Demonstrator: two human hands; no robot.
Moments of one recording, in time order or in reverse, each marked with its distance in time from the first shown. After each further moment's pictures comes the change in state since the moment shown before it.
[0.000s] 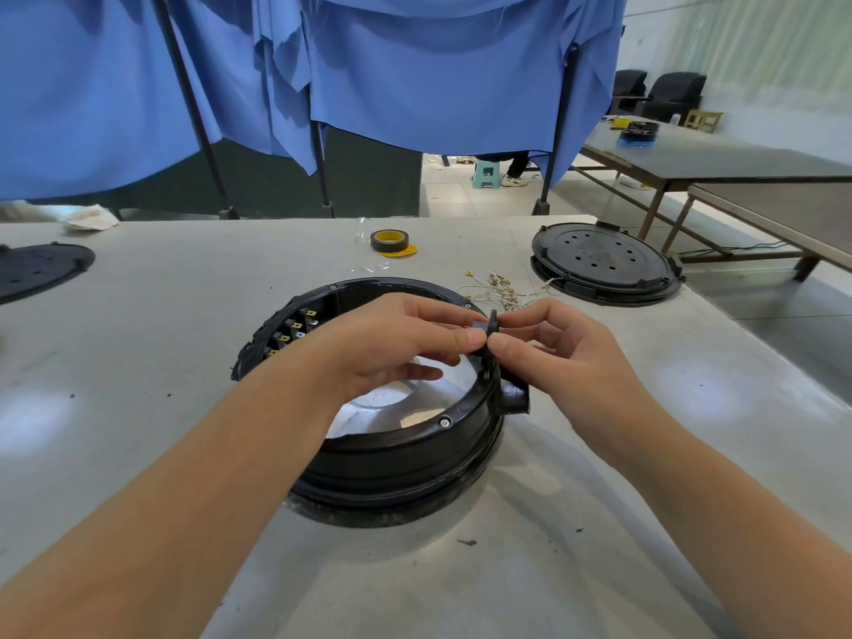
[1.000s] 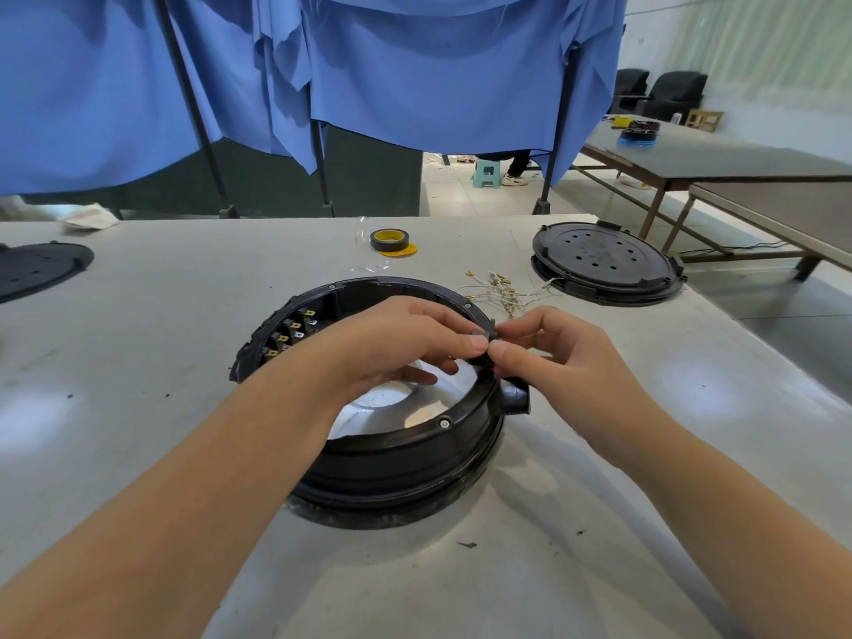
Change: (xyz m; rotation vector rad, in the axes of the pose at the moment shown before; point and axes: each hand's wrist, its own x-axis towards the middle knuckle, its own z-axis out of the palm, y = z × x) left_hand 0.004 0.001 0.002 0.116 0.030 -0.044; right_hand 0.002 0.004 -0.002 -0.089 -0.014 -0.007
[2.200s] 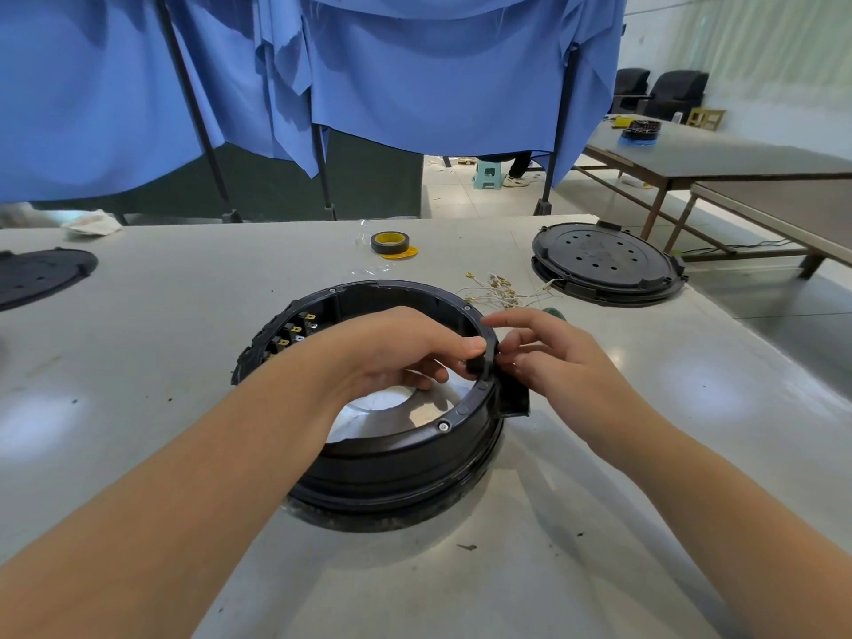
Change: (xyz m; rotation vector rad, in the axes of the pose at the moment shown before) left_hand 0.009 0.000 0.004 0.005 -0.032 -0.112; right_hand 0.003 0.000 0.001 -0.081 -0.052 0.075
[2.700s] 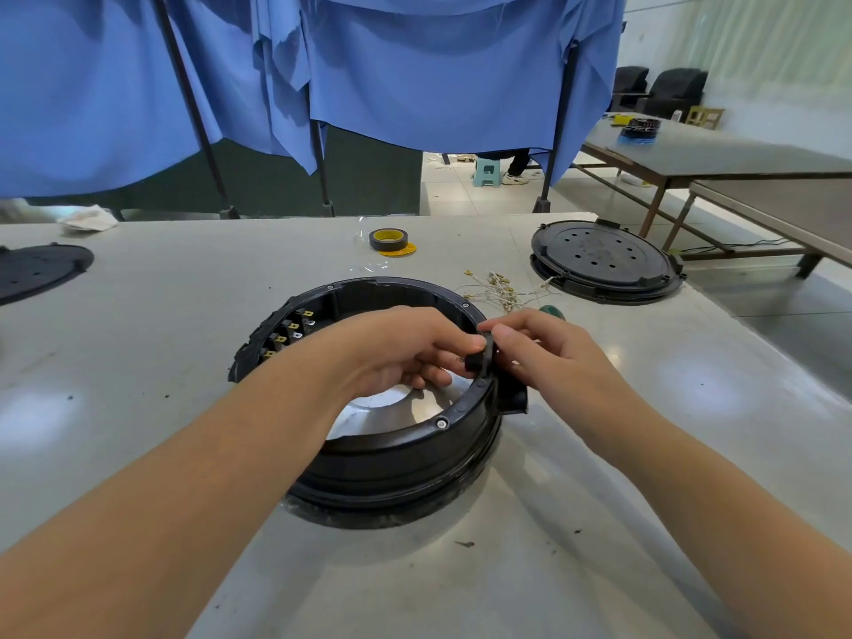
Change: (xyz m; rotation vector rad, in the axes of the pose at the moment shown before) left_hand 0.000 0.003 0.005 -0.028 -0.016 -0.074; right_hand 0.001 0.002 0.004 -0.041 0.034 0.008
